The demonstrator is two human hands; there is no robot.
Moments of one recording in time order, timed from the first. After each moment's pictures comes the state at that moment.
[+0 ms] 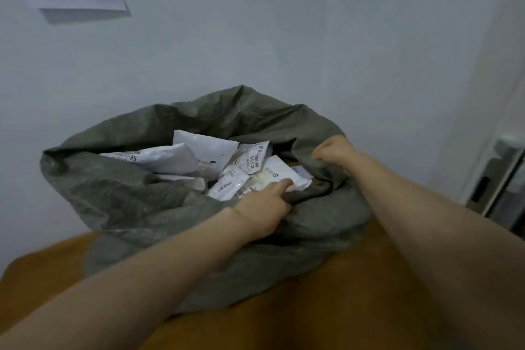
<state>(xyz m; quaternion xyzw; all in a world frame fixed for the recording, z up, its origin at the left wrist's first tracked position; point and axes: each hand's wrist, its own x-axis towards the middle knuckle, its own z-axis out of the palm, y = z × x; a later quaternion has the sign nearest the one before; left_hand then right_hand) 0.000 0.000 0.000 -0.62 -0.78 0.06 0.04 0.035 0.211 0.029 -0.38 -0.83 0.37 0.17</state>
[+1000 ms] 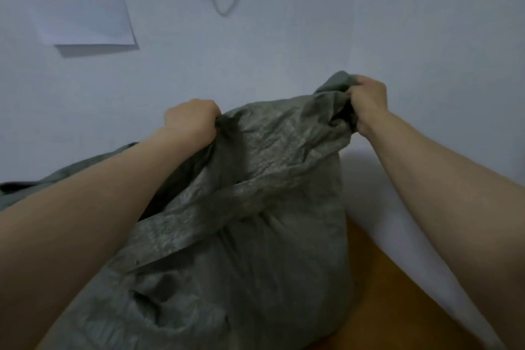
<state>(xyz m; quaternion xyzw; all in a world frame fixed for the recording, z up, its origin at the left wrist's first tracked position) -0.114 0.069 0.163 -0.24 -0.94 -0.06 0.23 -0.019 0.319 0.170 -0.20 -0.63 0.63 0.41</state>
